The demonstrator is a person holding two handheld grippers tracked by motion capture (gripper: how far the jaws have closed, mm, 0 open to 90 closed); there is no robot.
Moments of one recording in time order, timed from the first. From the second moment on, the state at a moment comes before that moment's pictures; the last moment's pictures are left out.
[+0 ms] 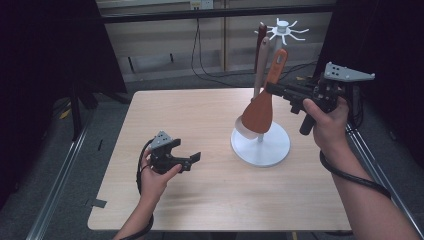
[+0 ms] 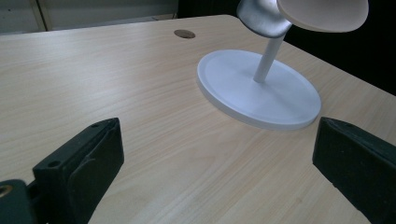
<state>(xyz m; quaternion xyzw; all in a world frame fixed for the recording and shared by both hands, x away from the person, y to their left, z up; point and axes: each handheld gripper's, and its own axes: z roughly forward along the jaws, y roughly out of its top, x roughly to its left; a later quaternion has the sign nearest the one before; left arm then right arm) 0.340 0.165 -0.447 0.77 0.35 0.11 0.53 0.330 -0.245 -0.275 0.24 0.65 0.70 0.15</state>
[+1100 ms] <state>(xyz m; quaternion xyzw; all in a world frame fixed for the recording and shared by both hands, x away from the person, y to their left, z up) 0.340 0.164 -0.447 0.77 0.34 0.11 0.53 0.356 -0.262 -0.278 0.28 0.63 0.71 0.14</state>
